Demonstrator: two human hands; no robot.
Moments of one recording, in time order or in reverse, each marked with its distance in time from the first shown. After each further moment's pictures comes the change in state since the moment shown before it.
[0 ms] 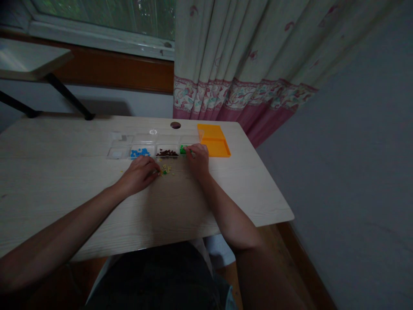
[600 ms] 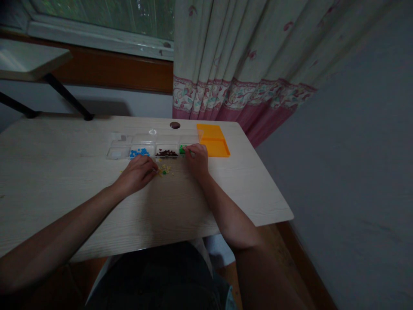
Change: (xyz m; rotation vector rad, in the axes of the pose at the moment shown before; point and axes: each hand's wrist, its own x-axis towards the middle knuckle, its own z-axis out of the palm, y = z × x) left_hand 0.000 -0.003 -0.001 0.049 -0.020 -0.016; right_hand 0.001 -0.002 -0.002 0.003 -0.027 0.013
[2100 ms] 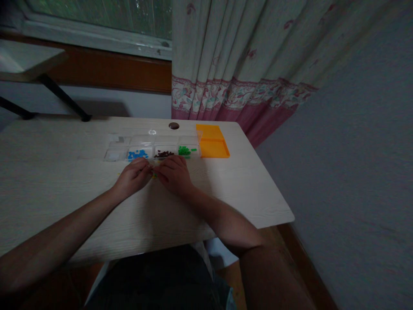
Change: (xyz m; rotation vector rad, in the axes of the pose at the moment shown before) left_hand 0.004 0.011 -0.002 -0.326 0.220 -0.075; right_hand -0.037 -0.072 0.004 0.039 -0.116 -0.462
